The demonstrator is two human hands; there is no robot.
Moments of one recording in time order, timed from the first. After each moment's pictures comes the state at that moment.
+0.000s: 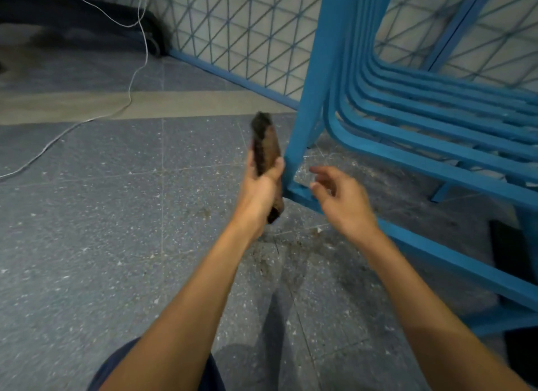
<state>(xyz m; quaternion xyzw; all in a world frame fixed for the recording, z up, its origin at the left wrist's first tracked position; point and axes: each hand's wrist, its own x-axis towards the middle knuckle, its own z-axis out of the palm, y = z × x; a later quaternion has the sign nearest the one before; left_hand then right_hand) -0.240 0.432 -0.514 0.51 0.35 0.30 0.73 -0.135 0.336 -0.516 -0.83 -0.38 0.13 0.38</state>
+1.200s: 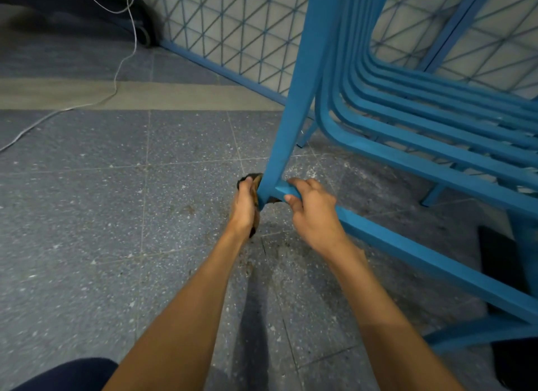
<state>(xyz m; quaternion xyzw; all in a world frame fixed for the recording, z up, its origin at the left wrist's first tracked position) -0.192 0.462 -0.627 0.48 0.31 0.30 0.76 -0.140 0.350 -0.548 -0.87 -0.44 0.07 0.22</state>
